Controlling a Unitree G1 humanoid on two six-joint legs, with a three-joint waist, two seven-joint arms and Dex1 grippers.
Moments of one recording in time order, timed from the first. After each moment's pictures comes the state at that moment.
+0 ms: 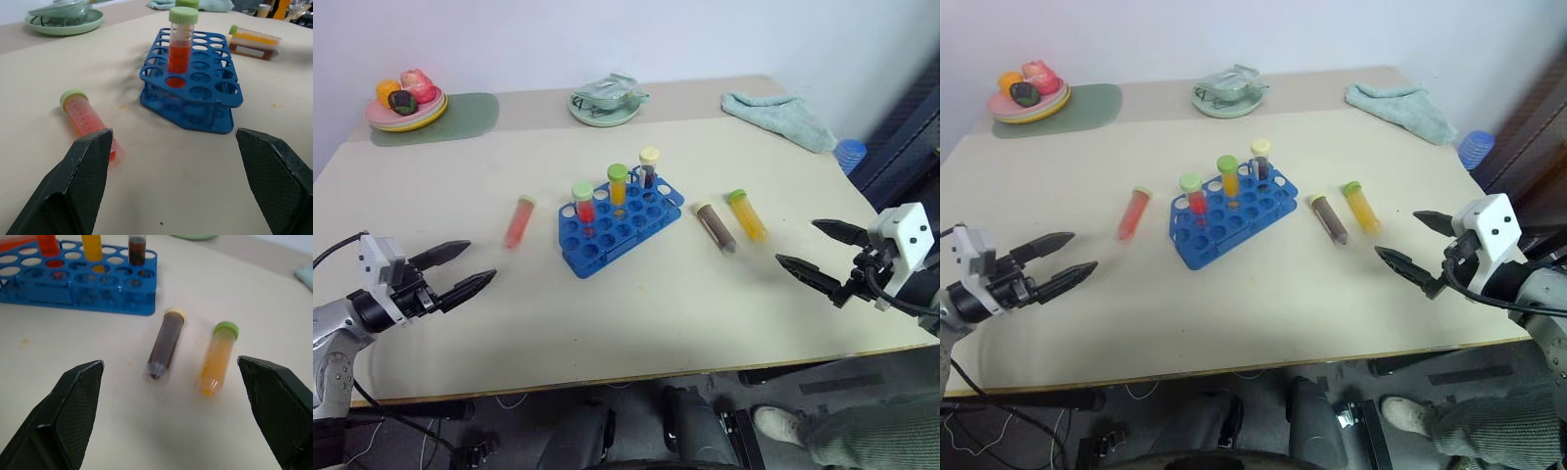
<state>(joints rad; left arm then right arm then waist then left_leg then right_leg) 0.04 0.75 0.44 -0.01 -0.62 0.19 -1.12 0.05 -0.86 -0.51 -0.45 0.59 0.60 0.79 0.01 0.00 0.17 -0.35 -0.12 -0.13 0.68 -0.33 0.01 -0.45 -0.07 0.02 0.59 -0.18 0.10</state>
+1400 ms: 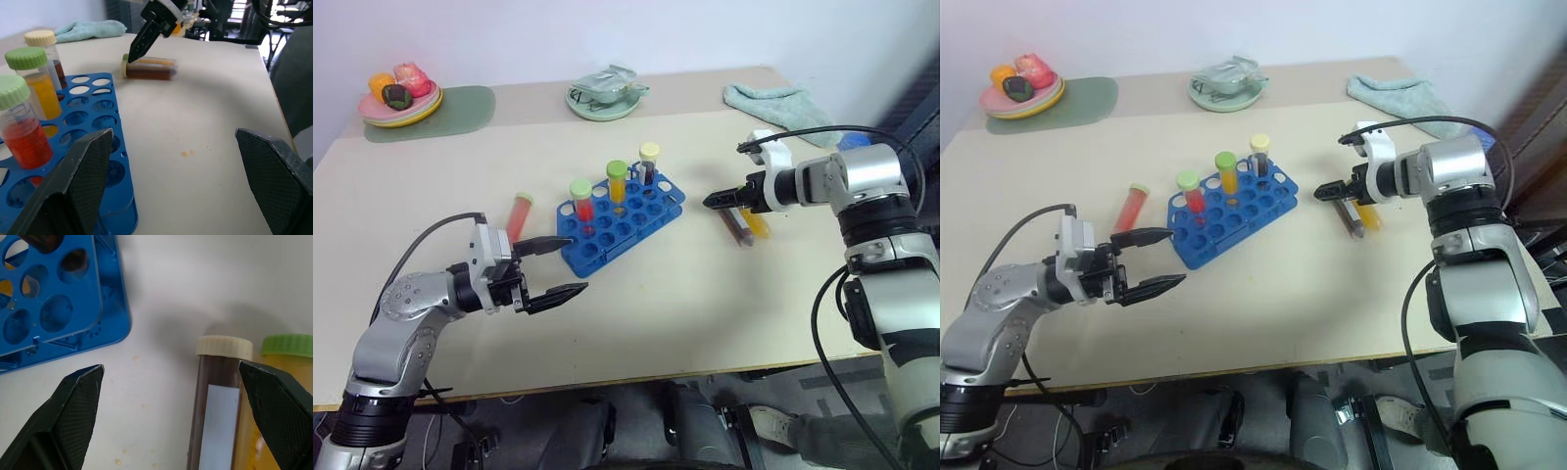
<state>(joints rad) -0.11 0.67 0.13 -0.31 -0.58 0.25 -1.08 -1.15 -0.64 0.21 0.75 0.29 1.06 0.81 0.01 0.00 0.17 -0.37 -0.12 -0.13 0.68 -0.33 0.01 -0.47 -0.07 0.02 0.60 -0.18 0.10</state>
